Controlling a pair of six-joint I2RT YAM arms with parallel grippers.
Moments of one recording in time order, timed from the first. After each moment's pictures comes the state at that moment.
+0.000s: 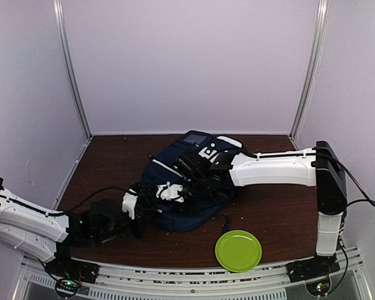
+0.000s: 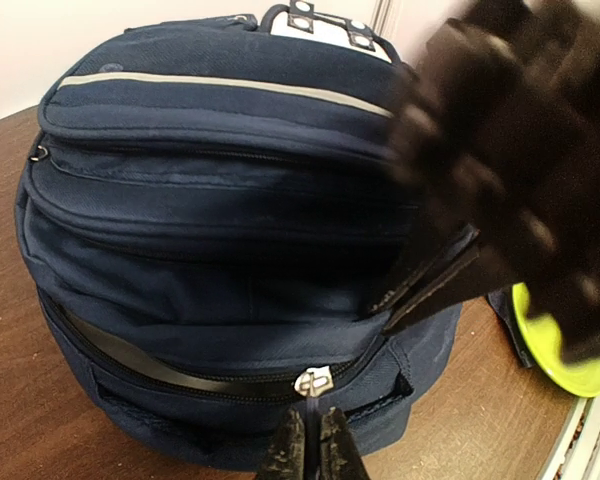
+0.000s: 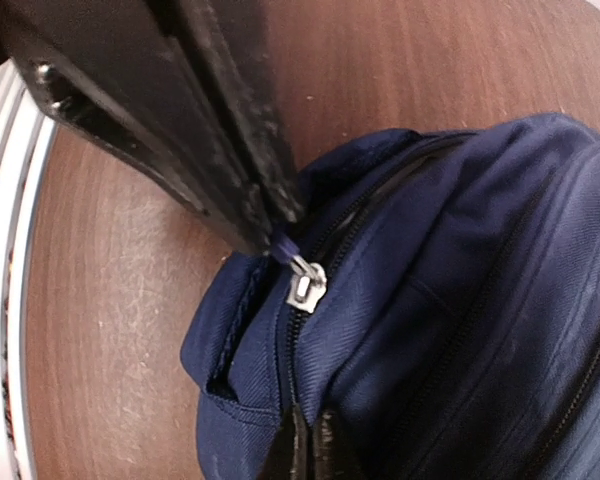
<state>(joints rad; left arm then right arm) -1.15 1.17 0.30 0.47 -0.35 -0.37 1.07 1.97 1.56 -0.56 -0.19 -0.55</state>
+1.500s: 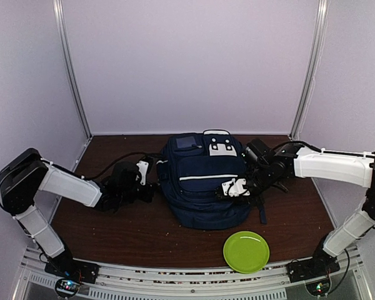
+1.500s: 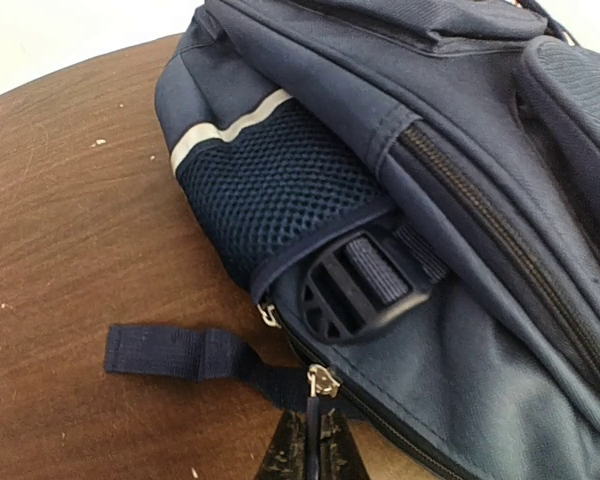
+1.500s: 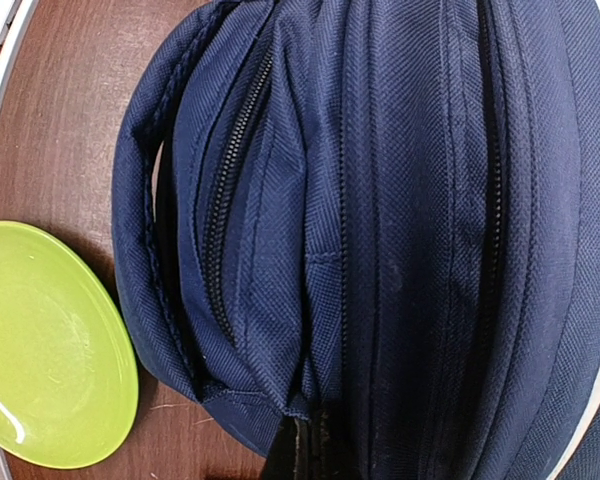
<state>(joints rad) -0.73 1.63 0.64 0.43 -0.14 -0.26 0.74 1.50 1.08 -0.71 -0.17 -0.96</state>
